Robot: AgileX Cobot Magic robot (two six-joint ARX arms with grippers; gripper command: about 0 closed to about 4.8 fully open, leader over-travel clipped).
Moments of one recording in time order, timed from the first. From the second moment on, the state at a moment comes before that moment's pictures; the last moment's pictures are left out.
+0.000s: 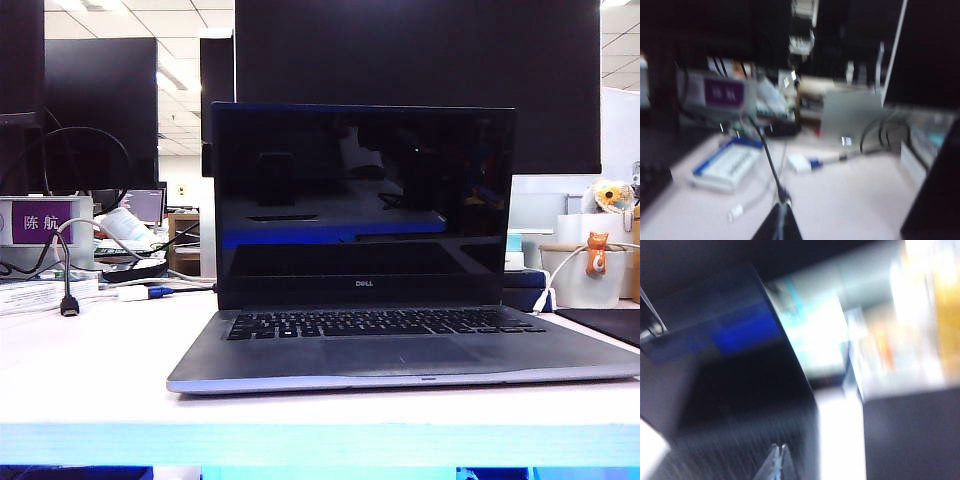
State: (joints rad) left arm -0.11 0.02 0.18 -0.01 -0.12 -0.07; right arm -0.09 0.06 0.16 -0.07 -0.28 0.34
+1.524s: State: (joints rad) left arm -0.12 1.29 1.30 -0.28 0.33 0.23; right arm -0.09 0.94 1.05 -0.47 -0.58 0.08
